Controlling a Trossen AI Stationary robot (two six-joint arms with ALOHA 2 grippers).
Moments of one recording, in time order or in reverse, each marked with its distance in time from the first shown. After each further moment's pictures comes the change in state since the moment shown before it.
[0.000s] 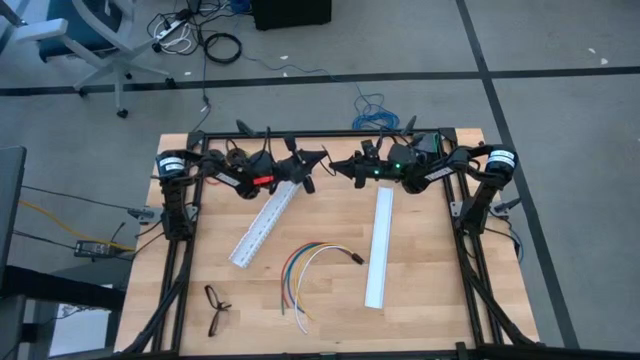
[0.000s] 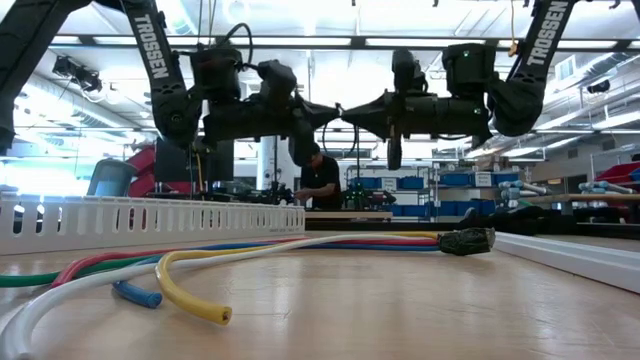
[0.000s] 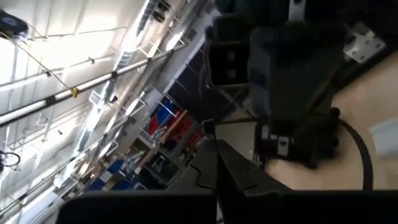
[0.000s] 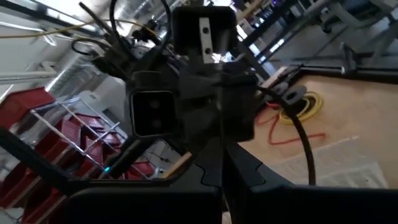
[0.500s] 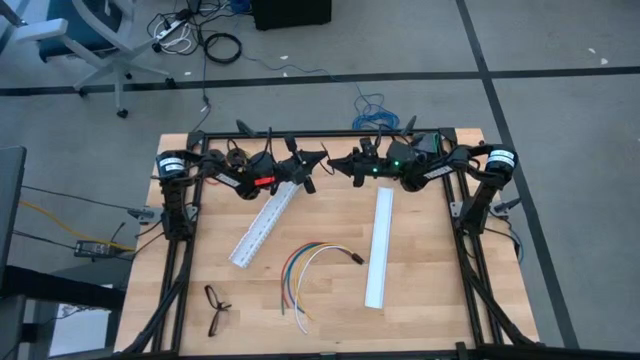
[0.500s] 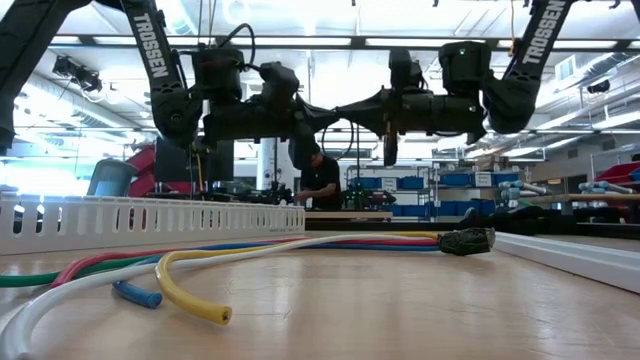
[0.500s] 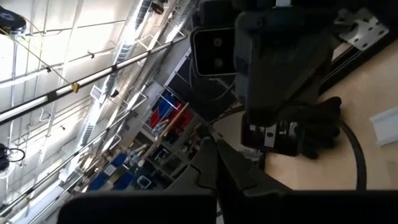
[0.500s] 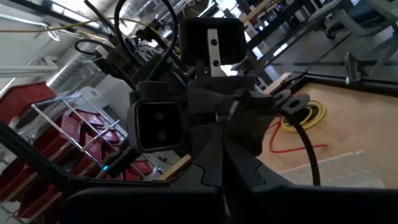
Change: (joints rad) left arm -0.009 0.000 0.000 -0.021 -0.033 0.024; right arm -0.008 0.000 0.039 -0.021 -0.018 -0.037
